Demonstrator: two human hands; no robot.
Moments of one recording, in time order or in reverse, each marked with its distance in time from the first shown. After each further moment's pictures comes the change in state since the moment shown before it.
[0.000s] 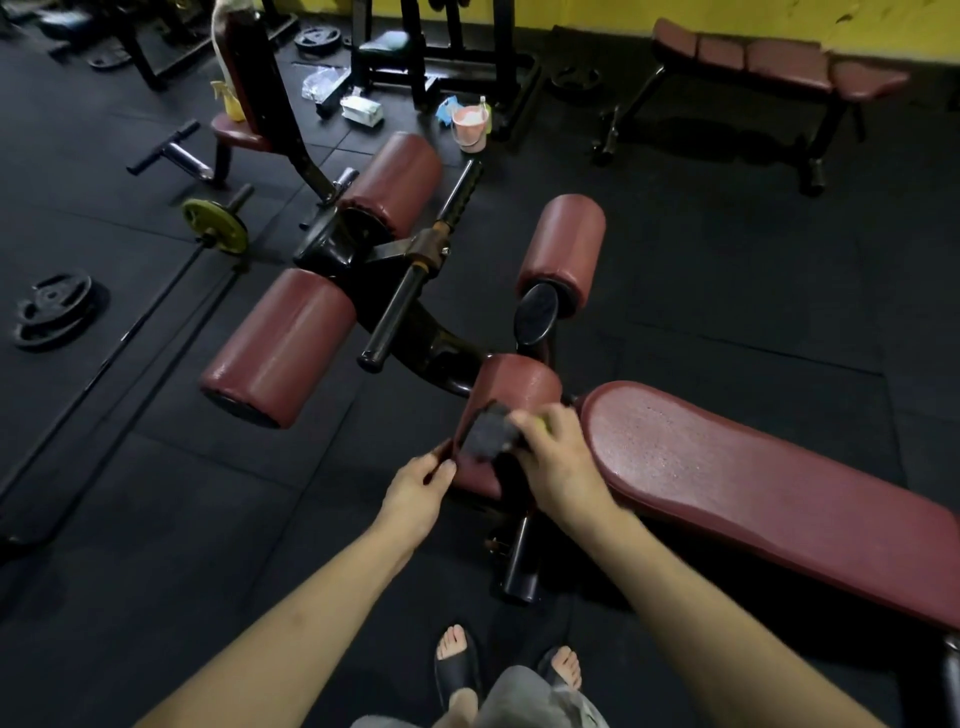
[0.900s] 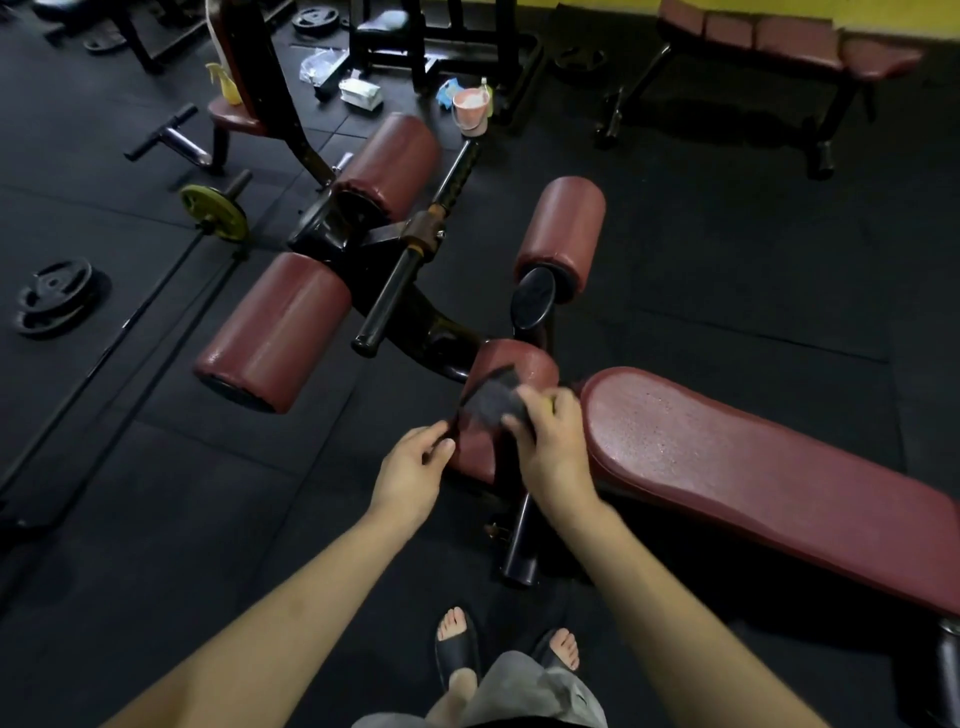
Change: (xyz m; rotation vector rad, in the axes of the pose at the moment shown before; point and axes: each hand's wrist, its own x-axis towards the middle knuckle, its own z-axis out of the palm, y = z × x) left_hand -0.019 0.026 0.002 0.120 0.132 0.129; right_hand -0.001 -0.011 0.011 0.101 0.141 0.231
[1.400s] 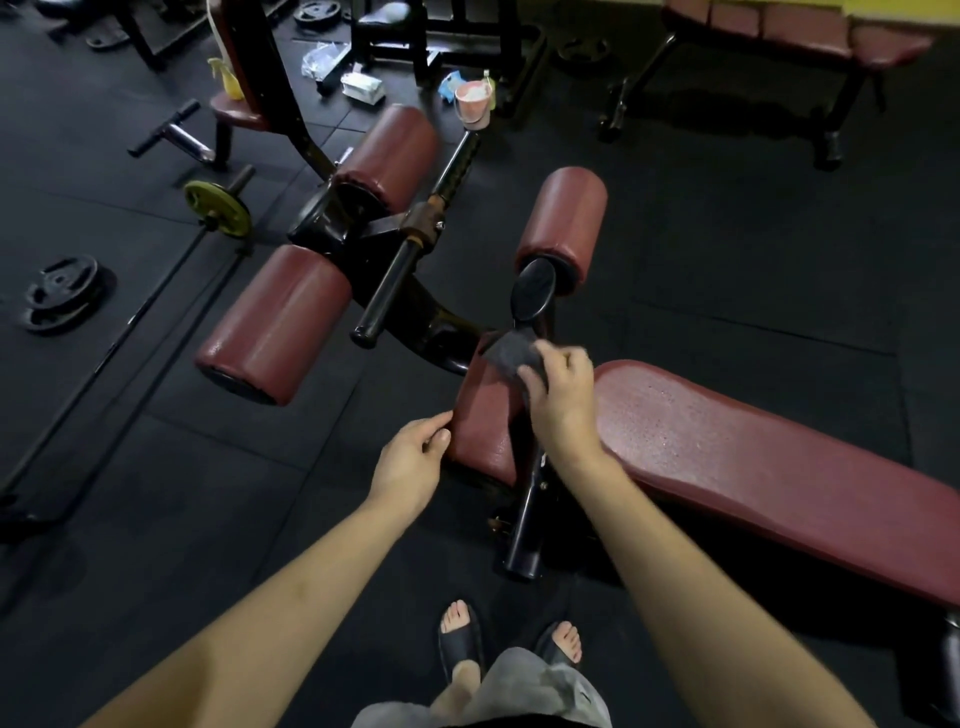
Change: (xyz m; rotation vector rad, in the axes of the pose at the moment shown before) left_hand 0.000 0.005 -0.001 0.027 -0.014 -0.026; right_hand 0.039 0.014 0.001 0.000 0.061 0.109
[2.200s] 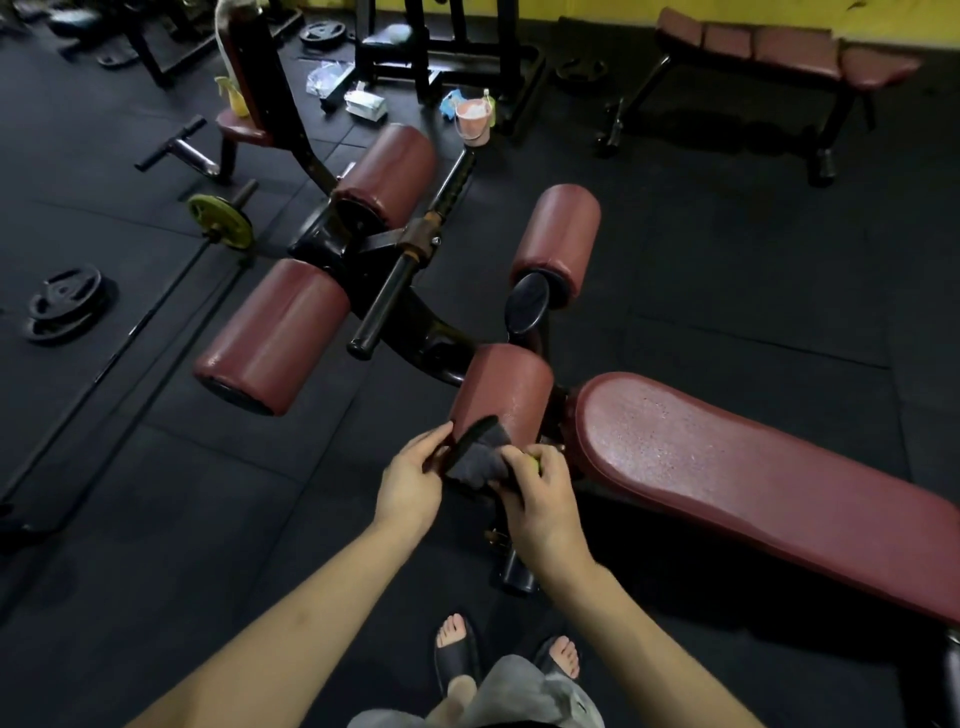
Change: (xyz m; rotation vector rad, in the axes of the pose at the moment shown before) left_hand -0.013 0.003 0.013 -0.095 0.044 0.002; right_hand -0.104 -0.010 -0.020 0.030 -0.167 -0.189
